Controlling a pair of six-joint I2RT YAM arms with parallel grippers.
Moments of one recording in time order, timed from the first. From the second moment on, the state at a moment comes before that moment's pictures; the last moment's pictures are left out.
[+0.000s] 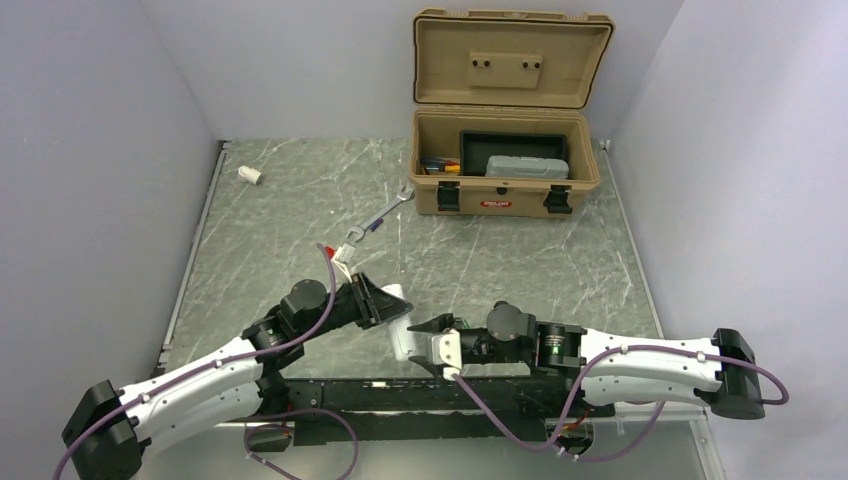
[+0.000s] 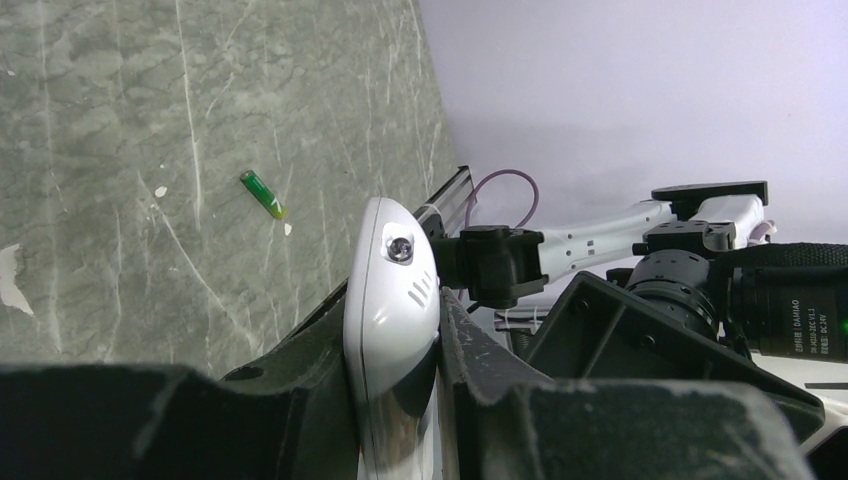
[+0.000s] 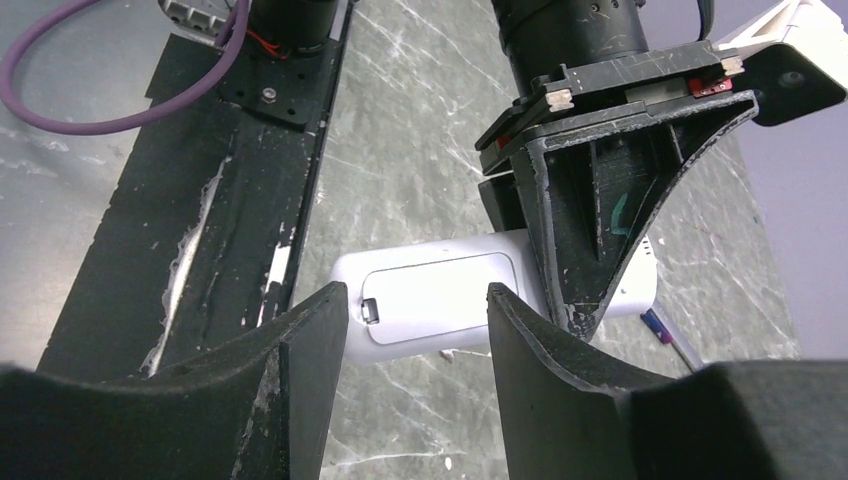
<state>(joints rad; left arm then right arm) -0.87 0.74 0.32 0.25 0.19 -1.14 1.34 0.84 0.51 0.10 -0.18 -0.53</state>
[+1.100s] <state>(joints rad) -0.87 0.75 0.32 0.28 0.21 -1.12 1.35 0.87 0.51 0.11 -0.13 -0.60</state>
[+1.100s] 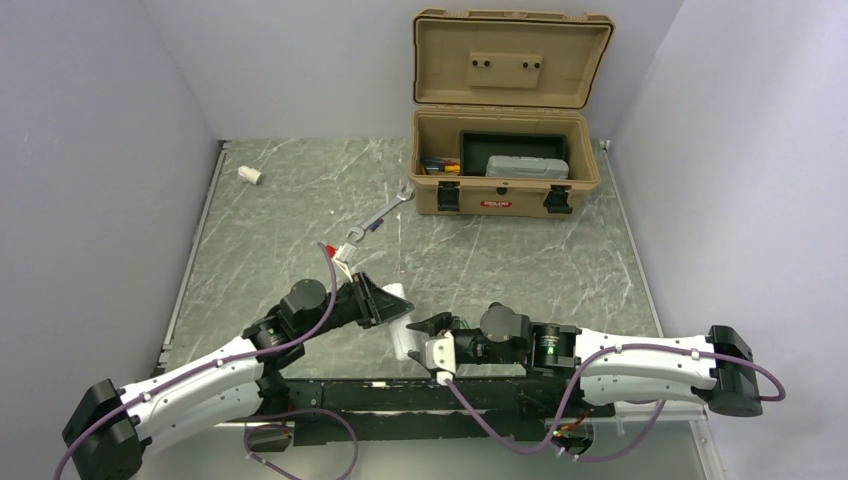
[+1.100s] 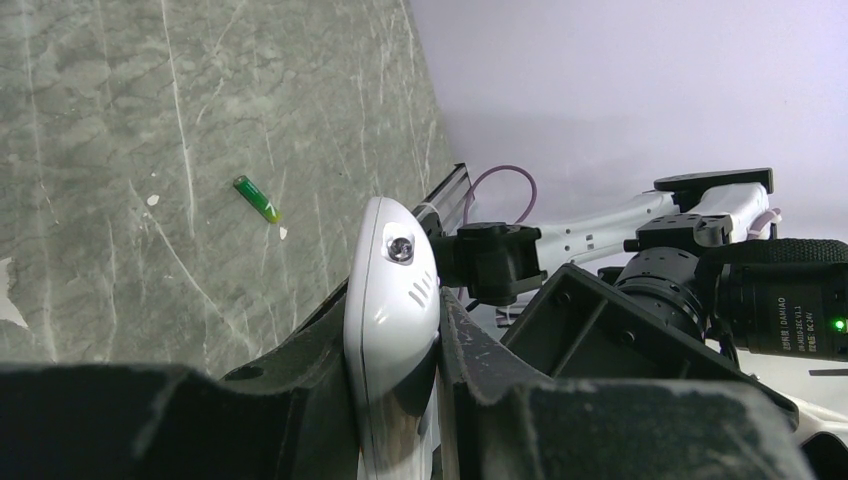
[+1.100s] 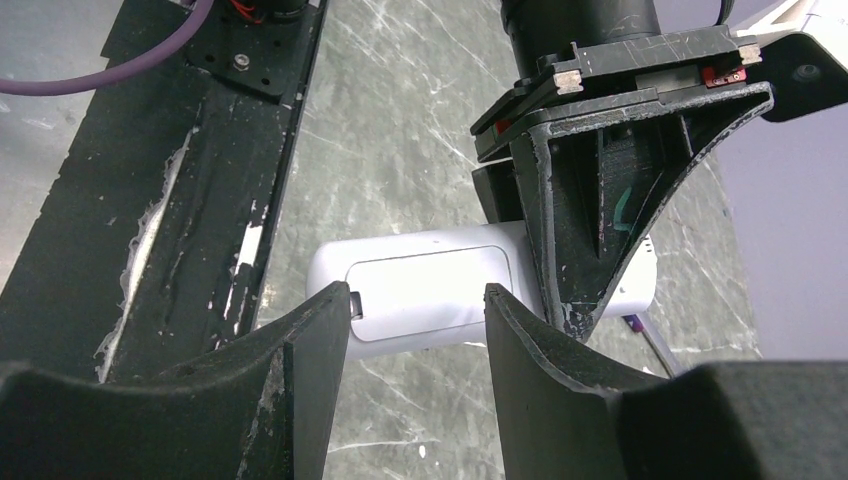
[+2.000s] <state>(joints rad) -0.87 0.81 0.32 0.33 0.21 -1.12 1.35 0.86 0.51 0.09 -0.11 -0.61</state>
